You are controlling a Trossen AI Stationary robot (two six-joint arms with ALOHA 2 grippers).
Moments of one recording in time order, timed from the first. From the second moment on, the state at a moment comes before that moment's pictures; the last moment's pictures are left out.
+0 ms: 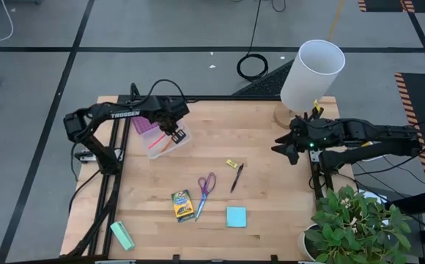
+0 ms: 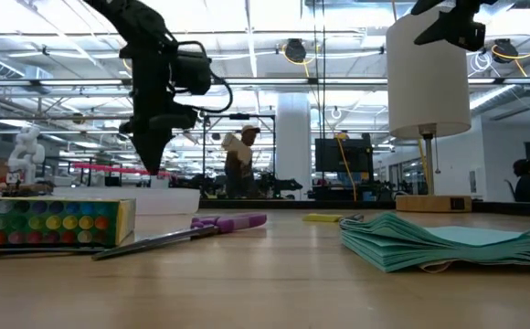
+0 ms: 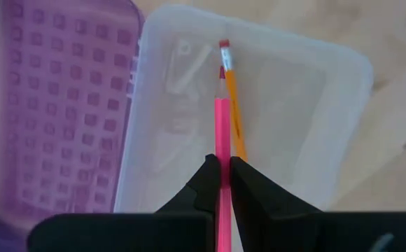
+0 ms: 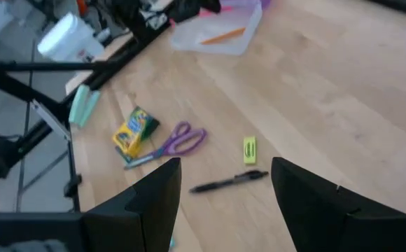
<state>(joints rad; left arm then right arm) 0.50 1.61 1.10 -0.92 -0.11 -0.24 0.04 0.76 0.92 -0.78 0.13 0.72</state>
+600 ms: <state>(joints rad) 0.58 1.61 1.00 -0.72 -0.06 -0.11 0.04 0.86 0.92 -0.54 0.19 0.75</state>
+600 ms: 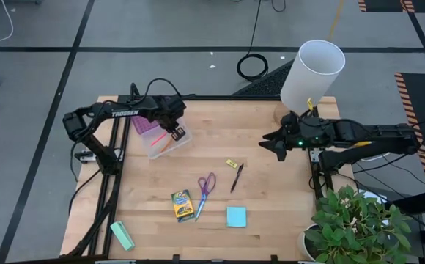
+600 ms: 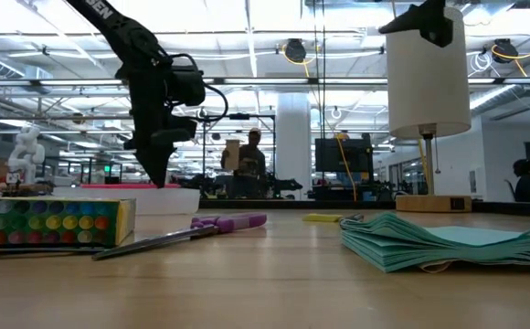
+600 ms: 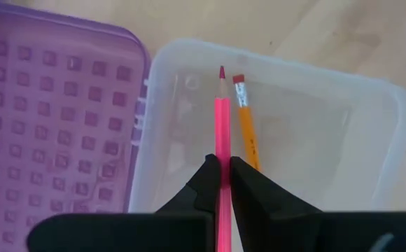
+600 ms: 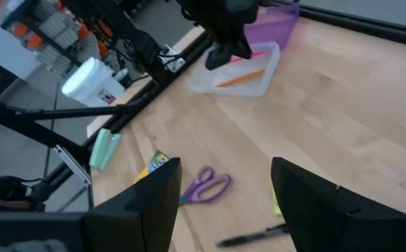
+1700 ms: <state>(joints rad) 0.55 1.50 1.00 -0.75 0.07 -0.37 0.04 0.94 0.92 -0.46 0.17 0.89</state>
